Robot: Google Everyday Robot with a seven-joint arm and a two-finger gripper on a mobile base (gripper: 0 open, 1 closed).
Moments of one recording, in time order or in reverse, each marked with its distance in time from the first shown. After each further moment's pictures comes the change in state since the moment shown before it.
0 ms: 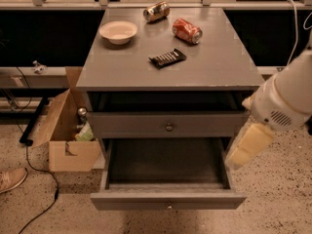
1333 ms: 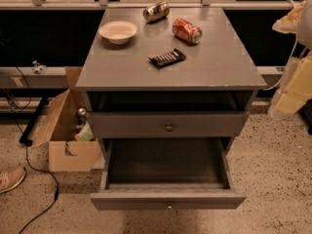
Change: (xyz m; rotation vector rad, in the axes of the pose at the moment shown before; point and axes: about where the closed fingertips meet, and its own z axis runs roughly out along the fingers) arm -0.041 -0.022 -0.152 0.245 0.061 -0.252
